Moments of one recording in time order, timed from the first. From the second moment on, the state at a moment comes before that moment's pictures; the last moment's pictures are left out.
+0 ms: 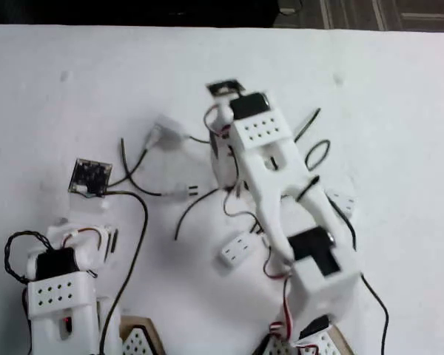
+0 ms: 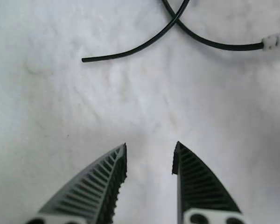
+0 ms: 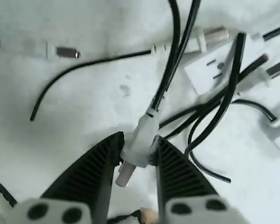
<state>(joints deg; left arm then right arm) -19.5 -66.2 79.2 59.0 -22.5 -24.7 12.4 -7.6 98.0 0.6</state>
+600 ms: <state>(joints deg) -19.5 -66.2 79.2 59.0 -22.5 -34.8 -1.4 28.5 90.2 20.2</state>
